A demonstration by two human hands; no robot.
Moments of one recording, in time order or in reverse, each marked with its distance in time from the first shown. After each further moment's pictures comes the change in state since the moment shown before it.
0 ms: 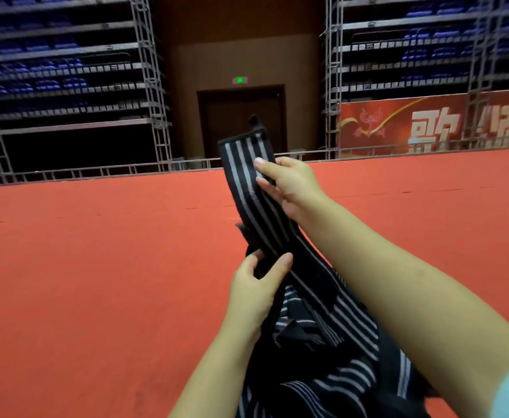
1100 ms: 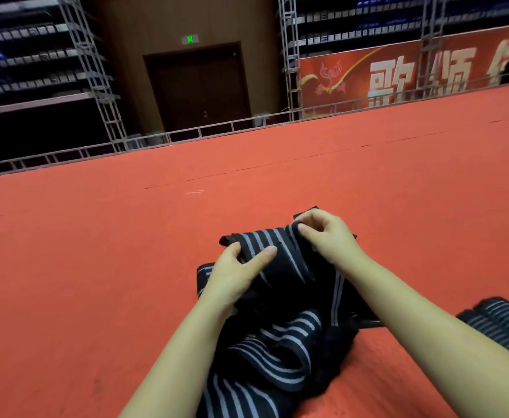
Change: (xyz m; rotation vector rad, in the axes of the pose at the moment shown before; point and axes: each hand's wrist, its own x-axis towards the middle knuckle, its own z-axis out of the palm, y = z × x) left_hand -0.001 -0.043 0.043 0.185 -0.263 -0.195; right_hand -0.088 0.082 -0.189 -0.712 0.130 -0.063
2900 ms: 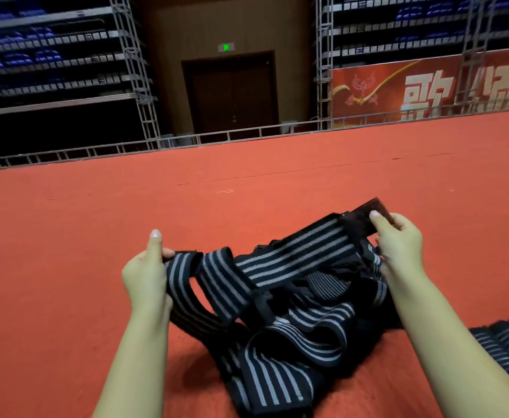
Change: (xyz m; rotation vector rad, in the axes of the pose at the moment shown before) left_hand -0.052 -0.005 -0.142 -0.460 0.844 0.046; right_hand -0.028 -0.027 -0.004 0.416 0.539 0.252
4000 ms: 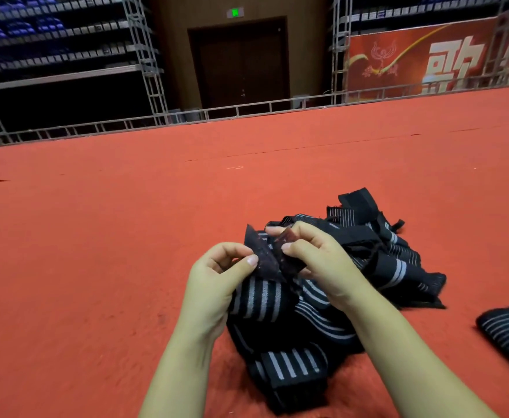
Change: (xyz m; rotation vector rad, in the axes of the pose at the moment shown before) left_hand -0.078 -0.010 -0.012 0.046 -0.650 -0.058; right_hand -0.117 0.007 0.053 -0.089 -0.896 0.085
